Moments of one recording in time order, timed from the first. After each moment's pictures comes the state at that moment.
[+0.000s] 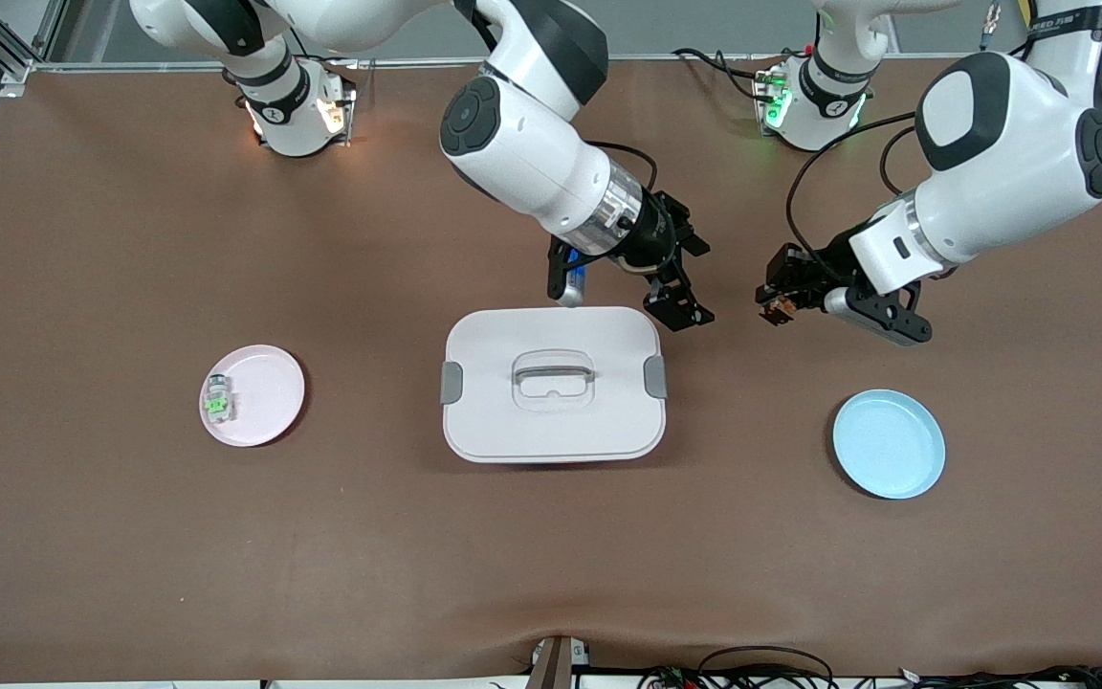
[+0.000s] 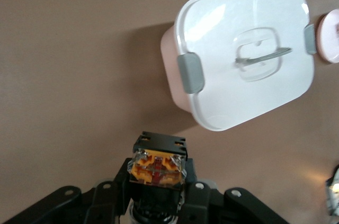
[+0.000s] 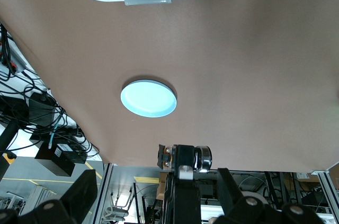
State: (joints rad) left arm 0.02 0.02 -0.27 -1.99 -0.46 2.03 0.21; right arm 0.76 0.74 0.09 -0.94 0.47 2.29 2.20
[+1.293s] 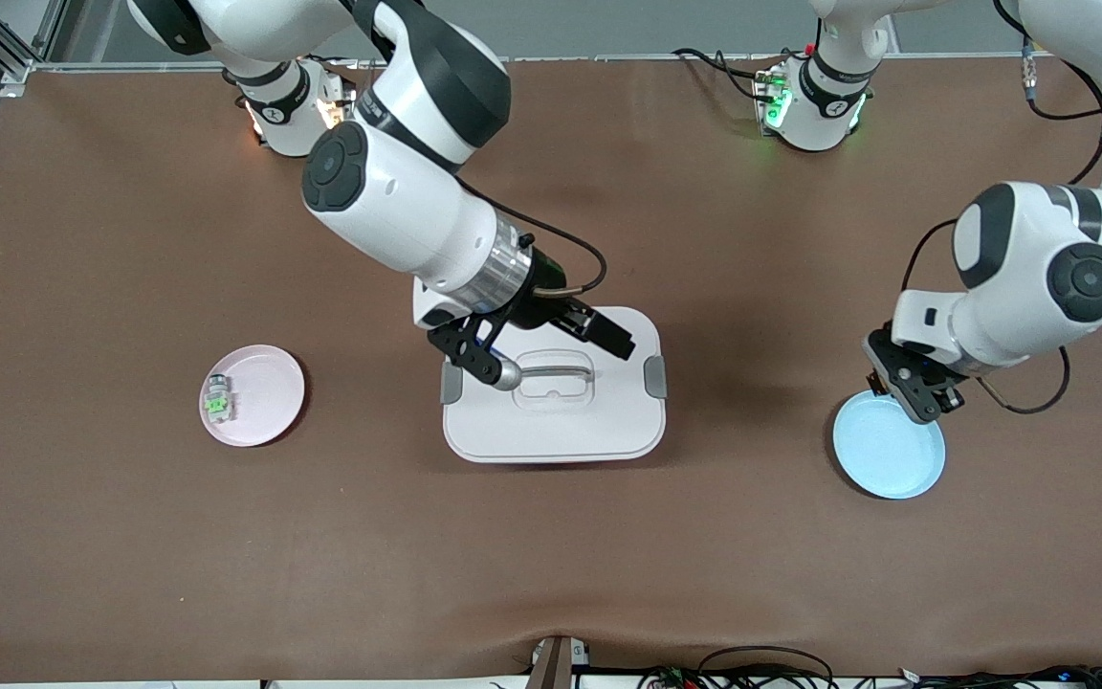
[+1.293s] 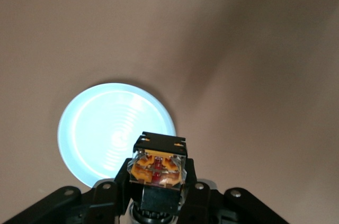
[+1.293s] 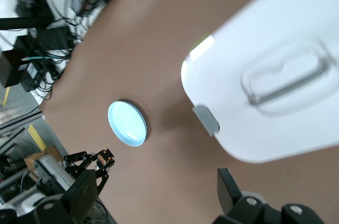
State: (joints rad) left arm 0.20 0.32 -0.27 -1.86 0.09 2.16 1.08; right arm 0.61 0.69 0.02 -0.91 0.46 2.03 1.06
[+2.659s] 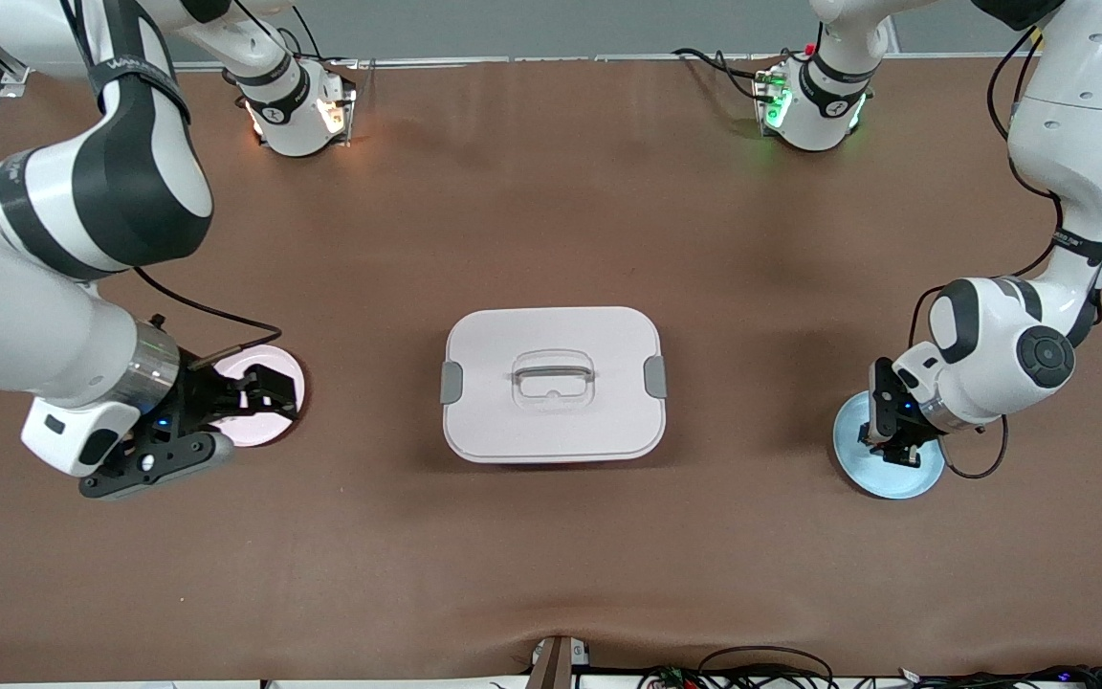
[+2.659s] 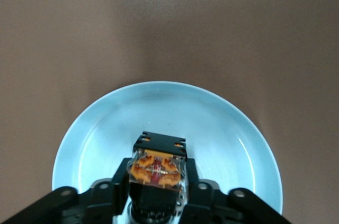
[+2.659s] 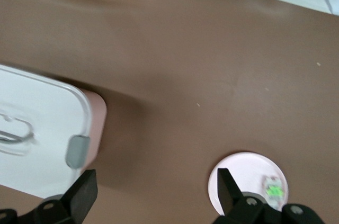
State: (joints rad) left arm 0.28 0.62 -0.27 -1.85 0.11 2.54 1.74; right arm 0.23 0.61 -0.02 -0.91 0.11 1.56 -0.07
